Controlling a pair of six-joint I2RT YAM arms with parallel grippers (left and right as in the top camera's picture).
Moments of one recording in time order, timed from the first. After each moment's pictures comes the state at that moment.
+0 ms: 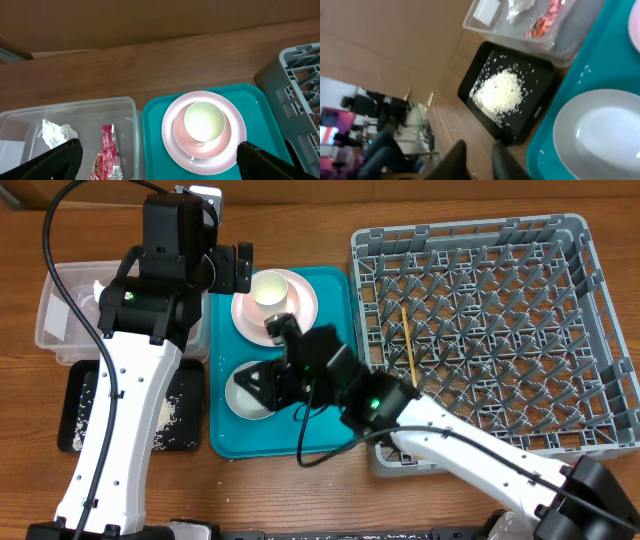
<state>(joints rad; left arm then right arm) -0.17 1.53 1.65 -0.84 -0.15 0.00 0.91 1.58 1.13 0.00 -0.36 0.78</state>
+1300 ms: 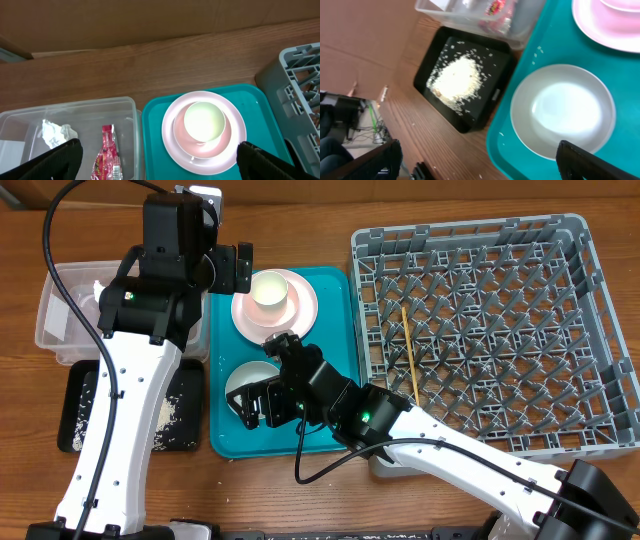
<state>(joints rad) -0.17 1.53 1.65 -0.84 -0.15 0.00 0.97 1.58 1.13 -0.18 -0.17 0.72</state>
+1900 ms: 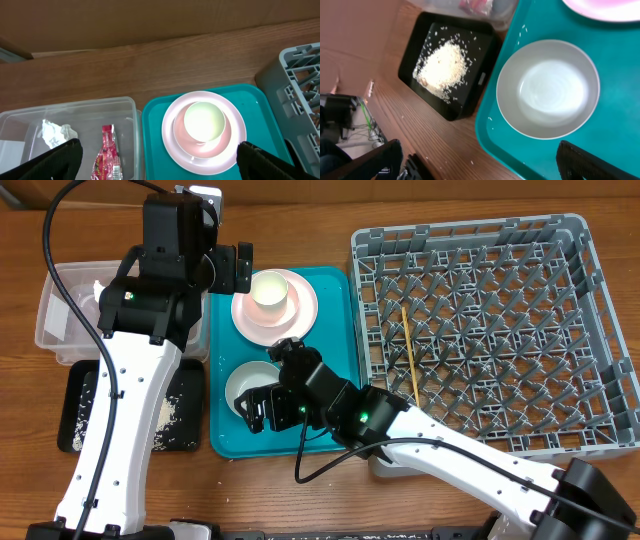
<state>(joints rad) -0.17 1.53 1.65 -0.84 -0.15 0.00 0.98 1.59 1.13 -0.25 -0.17 0.75</state>
